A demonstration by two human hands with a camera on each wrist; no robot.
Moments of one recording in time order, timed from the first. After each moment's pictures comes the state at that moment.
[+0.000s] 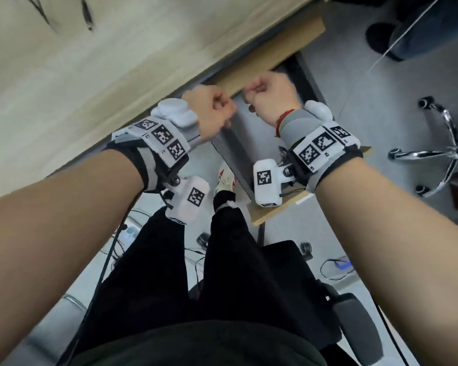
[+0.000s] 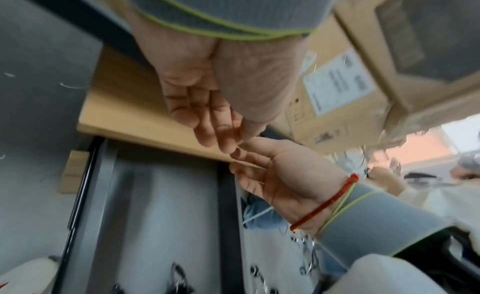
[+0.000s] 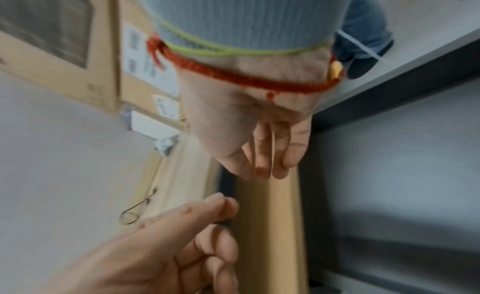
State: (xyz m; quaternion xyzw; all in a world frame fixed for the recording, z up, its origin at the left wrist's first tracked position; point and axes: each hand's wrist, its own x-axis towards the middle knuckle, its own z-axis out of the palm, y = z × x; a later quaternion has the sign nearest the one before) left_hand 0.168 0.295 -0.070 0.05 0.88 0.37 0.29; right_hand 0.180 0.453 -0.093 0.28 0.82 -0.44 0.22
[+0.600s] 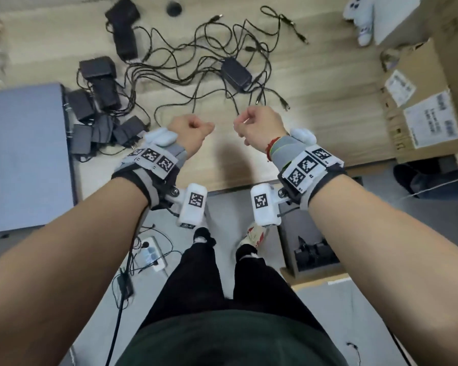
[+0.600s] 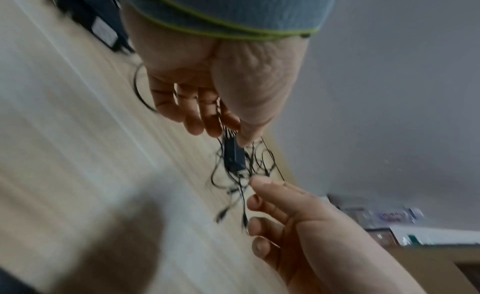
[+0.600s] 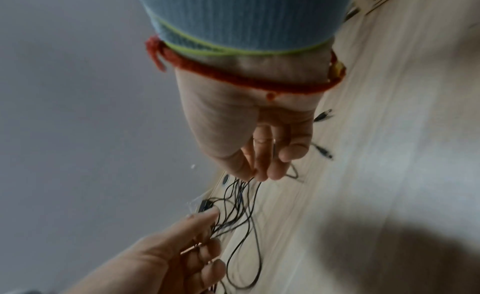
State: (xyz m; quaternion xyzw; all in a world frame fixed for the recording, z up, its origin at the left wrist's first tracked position) left_hand 0.084 0.021 0.032 -0.22 0.85 0.44 0.16; right_hand 0.053 0.198 0.045 0.07 0.87 -0.41 0.25
